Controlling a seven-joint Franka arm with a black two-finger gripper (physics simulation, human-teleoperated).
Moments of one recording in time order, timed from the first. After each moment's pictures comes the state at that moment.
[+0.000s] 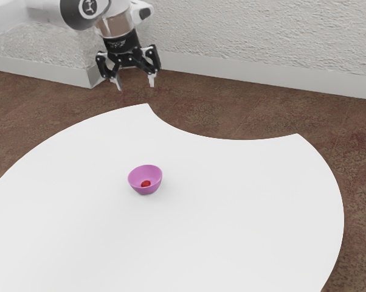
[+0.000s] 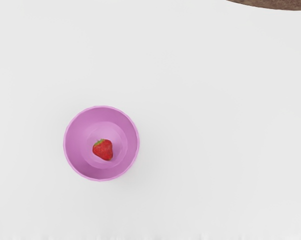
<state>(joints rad) -0.06 0.13 -0.05 -1.42 0.04 1.71 -0.53</state>
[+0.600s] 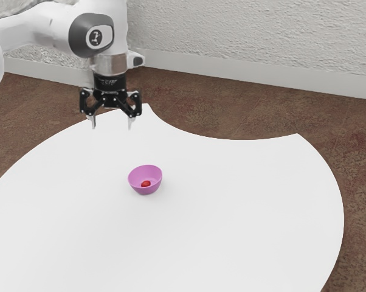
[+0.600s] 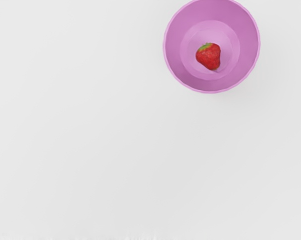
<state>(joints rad) -0.04 0.13 -0.03 -1.55 0.10 1.53 -0.59</state>
